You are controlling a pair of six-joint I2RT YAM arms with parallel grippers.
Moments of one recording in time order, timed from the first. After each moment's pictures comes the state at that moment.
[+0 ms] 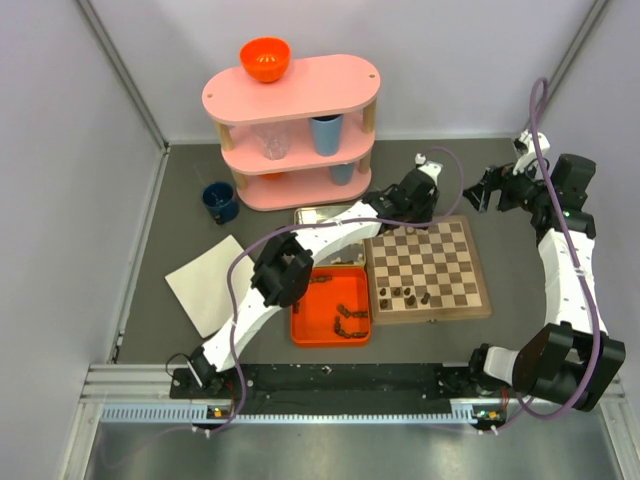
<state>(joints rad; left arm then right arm) -0.92 2.47 2.25 -0.40 -0.06 -0.39 -0.30 1.22 1.10 -0.36 -0.74 -0.18</state>
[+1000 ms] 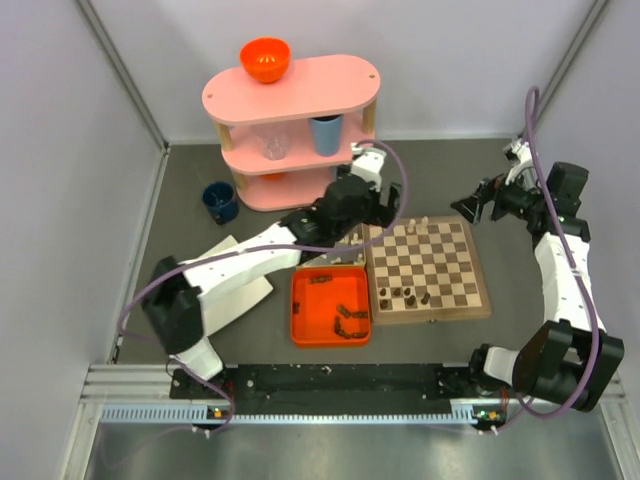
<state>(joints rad) -0.93 1.74 1.48 -0.07 -0.26 -0.26 -0.30 1.22 1.04 -0.34 -0.92 -0.21</state>
